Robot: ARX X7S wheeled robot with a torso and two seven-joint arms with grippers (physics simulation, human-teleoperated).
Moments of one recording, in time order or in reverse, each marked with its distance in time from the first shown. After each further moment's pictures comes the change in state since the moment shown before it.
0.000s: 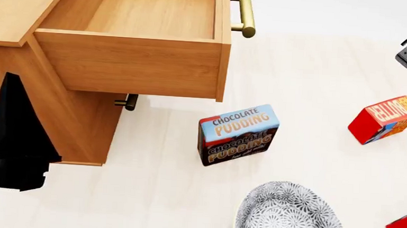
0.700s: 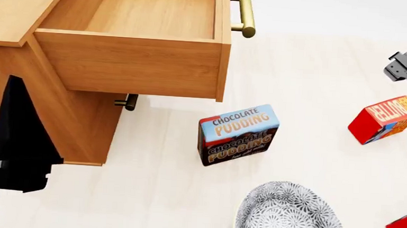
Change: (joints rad) left arm 0.021 -0.002 -0.012 0.006 -0.002 -0.014 0.004; right arm 0.009 -0.086 -0.033 0.245 -0.080 -0.082 -0.131
